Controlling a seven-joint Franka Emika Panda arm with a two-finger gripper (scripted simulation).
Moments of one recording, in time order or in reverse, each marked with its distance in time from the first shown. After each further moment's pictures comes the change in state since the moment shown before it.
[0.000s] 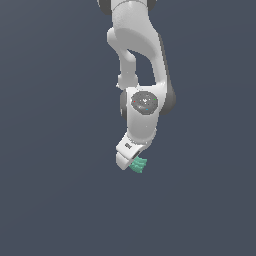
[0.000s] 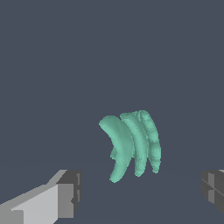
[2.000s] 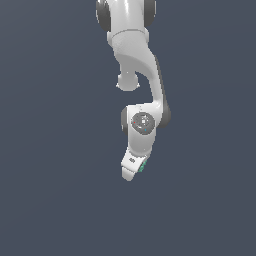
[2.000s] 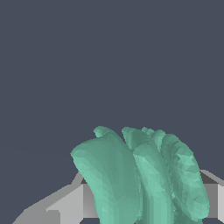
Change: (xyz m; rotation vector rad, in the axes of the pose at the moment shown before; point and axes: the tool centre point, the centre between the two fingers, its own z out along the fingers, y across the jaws) arm 0.012 0.003 0.067 0.007 0.012 -0.199
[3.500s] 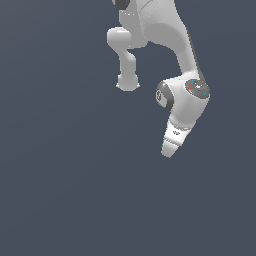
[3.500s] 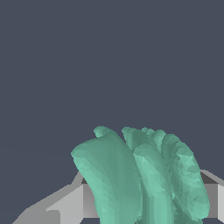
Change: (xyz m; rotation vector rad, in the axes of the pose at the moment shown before) arm 0.095 -0.131 -0.068 -0.001 0.000 -0.002
